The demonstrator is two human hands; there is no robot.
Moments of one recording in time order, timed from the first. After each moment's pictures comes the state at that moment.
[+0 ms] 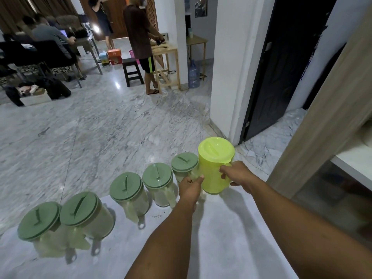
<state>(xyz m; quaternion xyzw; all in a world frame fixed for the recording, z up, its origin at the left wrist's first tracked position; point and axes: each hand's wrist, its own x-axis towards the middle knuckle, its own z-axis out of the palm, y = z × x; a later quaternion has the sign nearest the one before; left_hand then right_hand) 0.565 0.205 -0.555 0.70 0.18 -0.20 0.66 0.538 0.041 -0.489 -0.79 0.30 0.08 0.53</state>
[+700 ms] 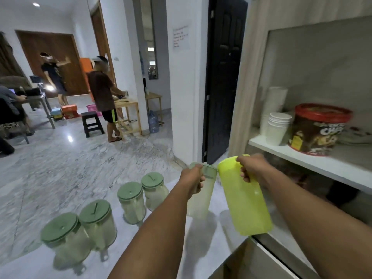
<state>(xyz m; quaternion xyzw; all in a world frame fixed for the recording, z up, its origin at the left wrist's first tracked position) 0.421 0.282 -0.393 0.69 -0.06 -0.34 0.64 0.289 0.123 -0.333 -0.71 0.41 -0.16 0.55</state>
